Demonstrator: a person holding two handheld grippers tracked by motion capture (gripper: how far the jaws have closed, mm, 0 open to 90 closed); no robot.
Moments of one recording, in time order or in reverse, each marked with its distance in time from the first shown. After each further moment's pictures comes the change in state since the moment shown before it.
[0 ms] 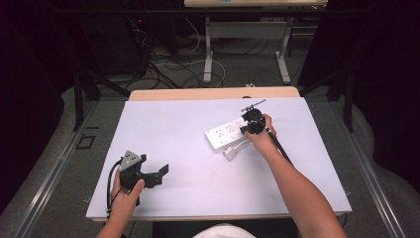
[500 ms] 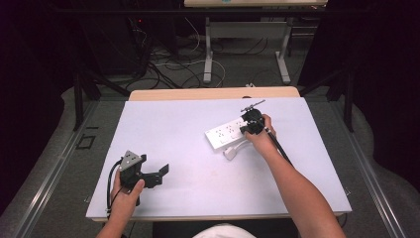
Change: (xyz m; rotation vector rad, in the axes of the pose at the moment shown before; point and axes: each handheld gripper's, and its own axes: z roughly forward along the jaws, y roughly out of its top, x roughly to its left) left arm 0.000 0.000 0.000 0.001 -0.001 0.001; right arm 0.001 0.000 0.000 0.003 -0.021 -0.004
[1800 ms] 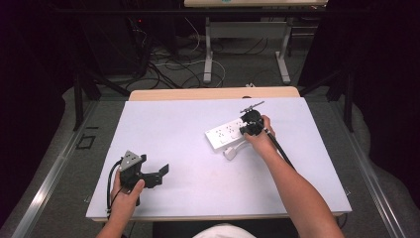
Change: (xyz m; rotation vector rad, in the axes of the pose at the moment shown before) left arm 0.000 0.000 0.000 -0.002 0.002 -0.003; right arm 0.003 -0.003 0.004 -0.015 0.000 0.001
